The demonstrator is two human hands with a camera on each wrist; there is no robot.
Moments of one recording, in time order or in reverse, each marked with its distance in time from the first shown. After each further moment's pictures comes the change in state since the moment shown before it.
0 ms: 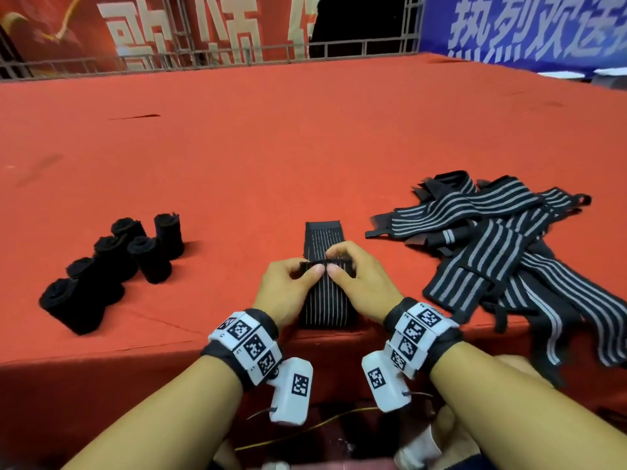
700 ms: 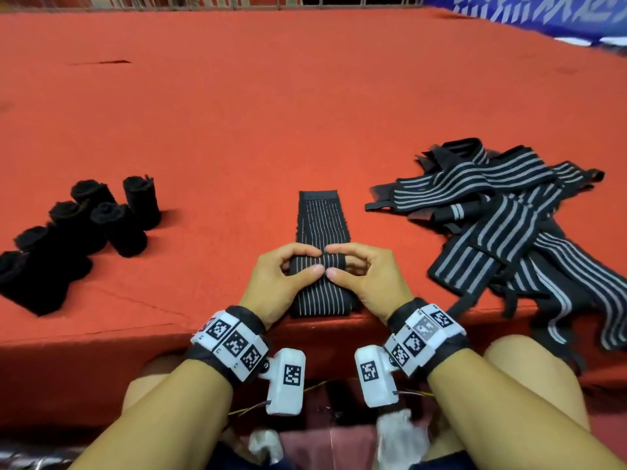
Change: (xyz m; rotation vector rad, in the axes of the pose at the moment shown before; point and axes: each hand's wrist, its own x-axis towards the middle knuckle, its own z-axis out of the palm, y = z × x) left_hand 0.006 -0.047 -0.001 -0.162 -0.095 0.055; right_hand -0.017 0.031 0.011 0.386 0.023 0.144
